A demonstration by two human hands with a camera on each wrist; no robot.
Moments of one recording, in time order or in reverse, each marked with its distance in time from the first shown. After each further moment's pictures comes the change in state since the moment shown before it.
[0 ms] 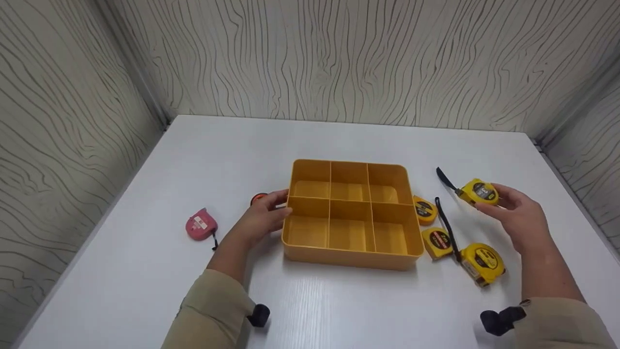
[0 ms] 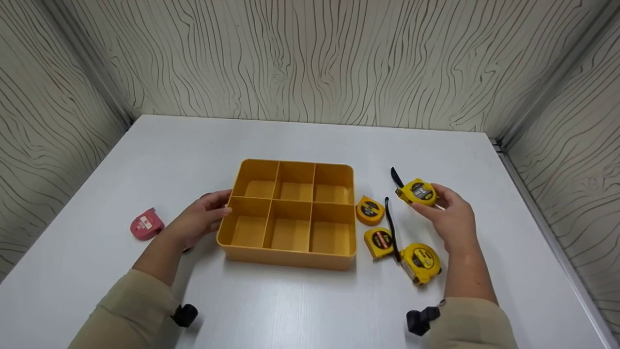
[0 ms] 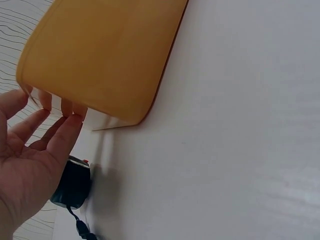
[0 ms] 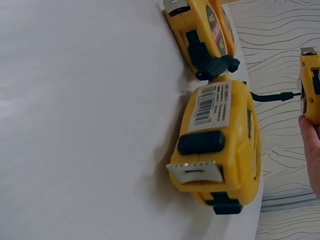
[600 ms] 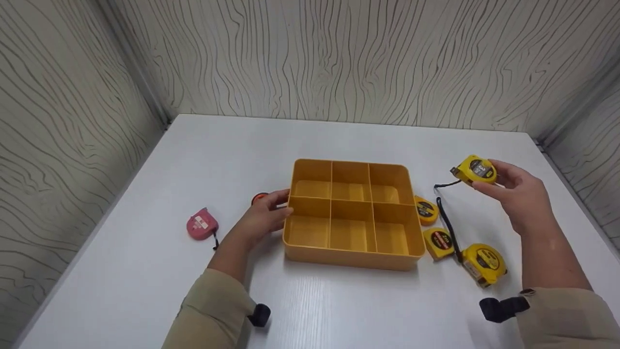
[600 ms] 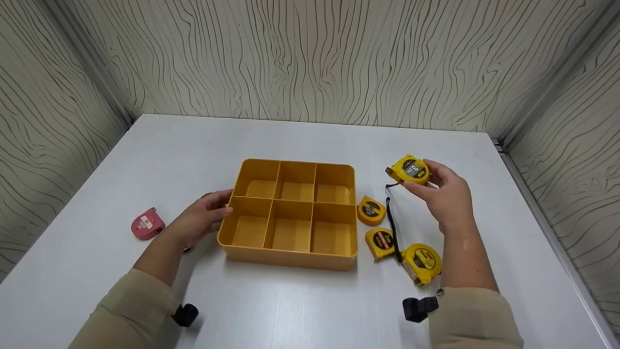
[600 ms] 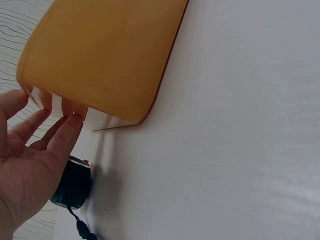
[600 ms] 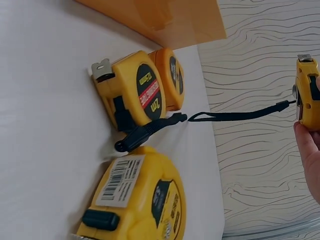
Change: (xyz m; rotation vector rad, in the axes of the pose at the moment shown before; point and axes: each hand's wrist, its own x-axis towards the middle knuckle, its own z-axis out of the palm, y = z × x) left_hand 0.002 0.001 0.001 0.025 0.012 -0.025; right_hand -0.004 -0.050 -0.005 0.005 0.021 -0.143
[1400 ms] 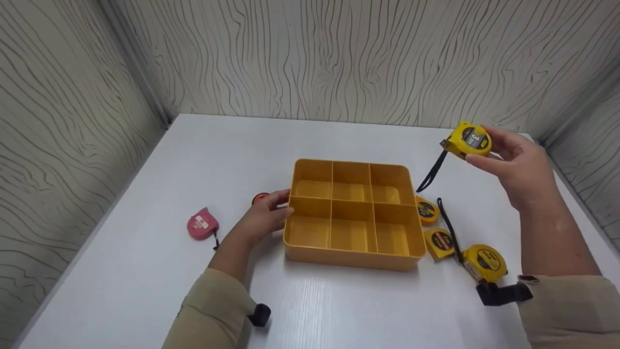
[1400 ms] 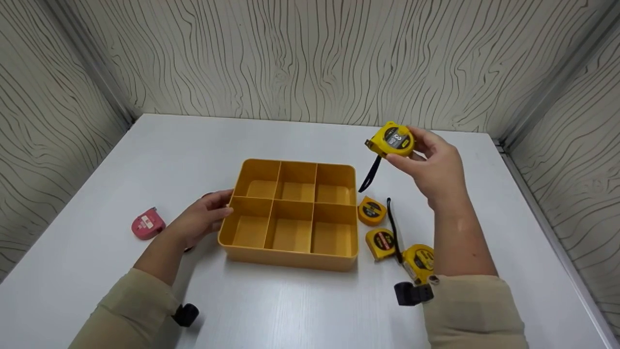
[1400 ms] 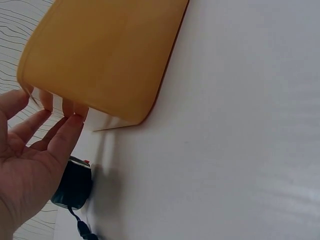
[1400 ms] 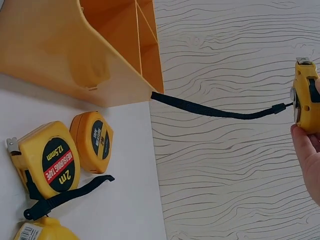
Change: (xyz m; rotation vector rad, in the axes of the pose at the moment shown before) left_hand -0.002 0.002 0.002 0.005 0.000 0.015; right_hand -0.009 -0.071 -0.001 0.023 0.028 -0.189
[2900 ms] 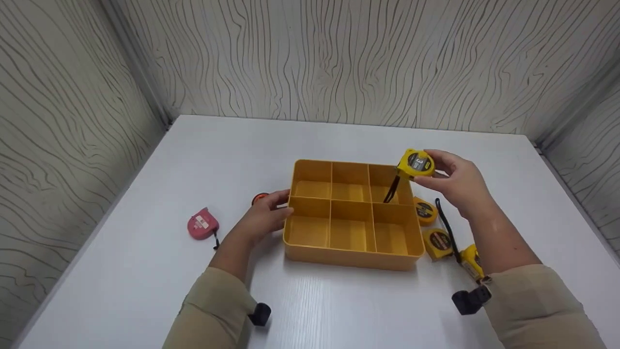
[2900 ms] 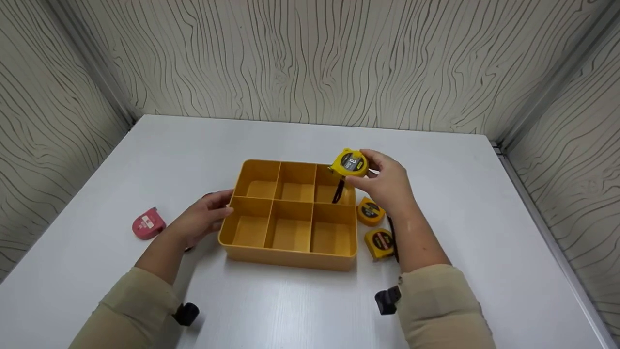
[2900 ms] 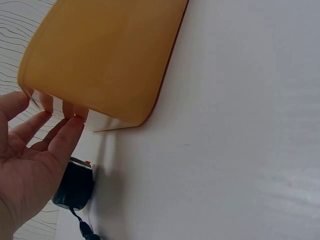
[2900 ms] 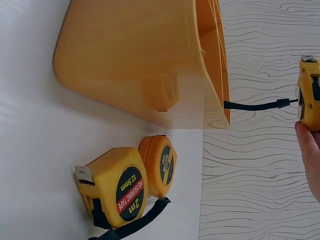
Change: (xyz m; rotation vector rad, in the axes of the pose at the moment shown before) left_hand -0.002 0.002 0.001 0.009 -0.013 0.013; right_hand 0.003 0.011 0.064 -0.006 -0.208 0.016
